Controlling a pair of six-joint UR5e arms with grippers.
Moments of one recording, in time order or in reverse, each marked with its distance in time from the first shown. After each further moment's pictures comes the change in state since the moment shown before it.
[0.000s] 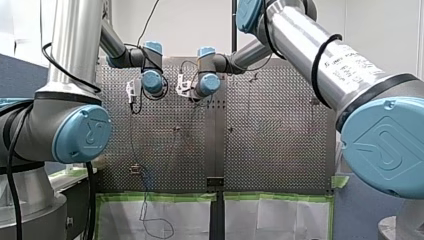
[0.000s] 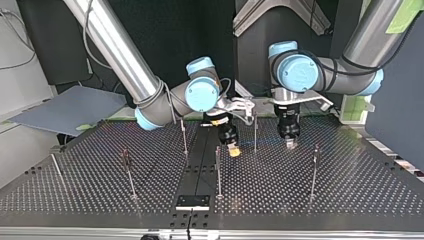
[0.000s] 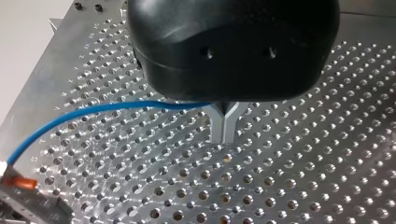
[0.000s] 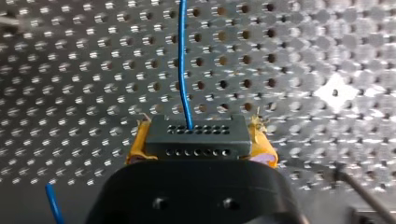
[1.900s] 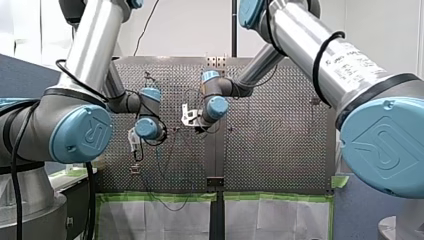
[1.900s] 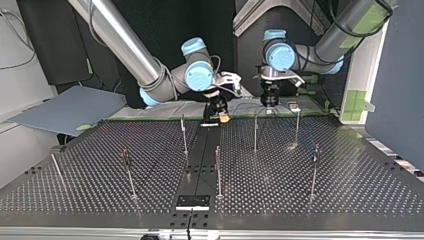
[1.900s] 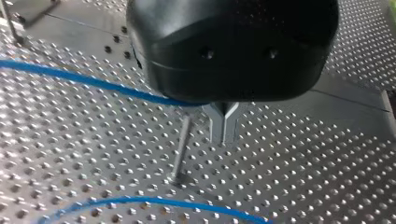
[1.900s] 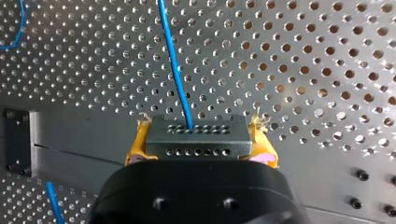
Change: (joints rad) left arm -0.001 -0.261 -0.249 0.373 0.147 -0.154; right arm -0.013 -0.024 0.323 -0.076 -0.001 -0.046
